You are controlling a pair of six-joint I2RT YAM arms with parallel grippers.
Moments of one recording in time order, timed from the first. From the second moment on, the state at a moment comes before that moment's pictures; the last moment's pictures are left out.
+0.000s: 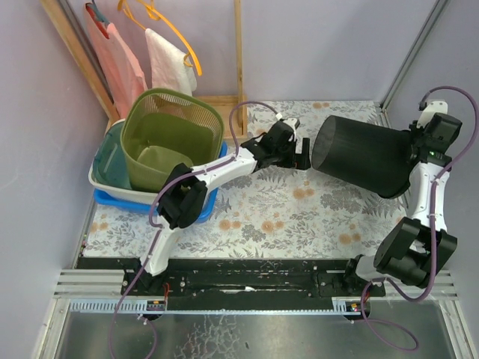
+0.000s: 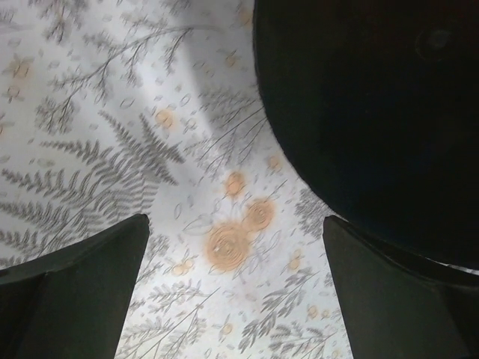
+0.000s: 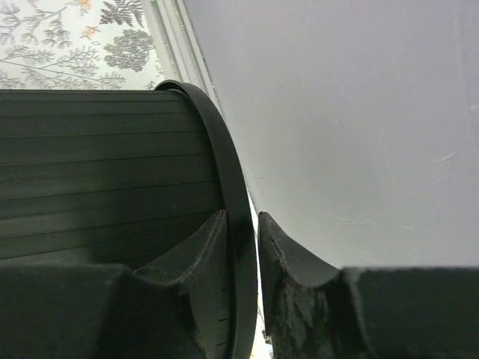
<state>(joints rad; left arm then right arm) -0.77 2.19 1.80 -0.27 0.11 -0.56 -0.46 1.38 1.20 -0.33 0.04 -0.32</state>
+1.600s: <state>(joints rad) -0.79 1.45 1.96 -0.42 -0.13 -0.01 -0.58 0.93 1.12 -1.19 -0.52 -0.90</state>
